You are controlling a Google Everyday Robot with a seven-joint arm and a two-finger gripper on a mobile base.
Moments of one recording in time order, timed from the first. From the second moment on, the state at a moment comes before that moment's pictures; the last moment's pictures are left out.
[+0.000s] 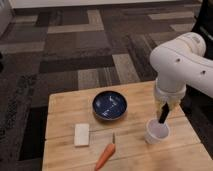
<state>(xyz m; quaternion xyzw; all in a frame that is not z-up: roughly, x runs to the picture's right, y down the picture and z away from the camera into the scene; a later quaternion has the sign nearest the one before) 0.215 0.080 0.550 -0.16 0.29 0.66 0.68</state>
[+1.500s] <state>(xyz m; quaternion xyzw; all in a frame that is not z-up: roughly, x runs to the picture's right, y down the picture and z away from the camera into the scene) 0.240 0.136 0.585 -0.23 0.28 0.67 0.65</state>
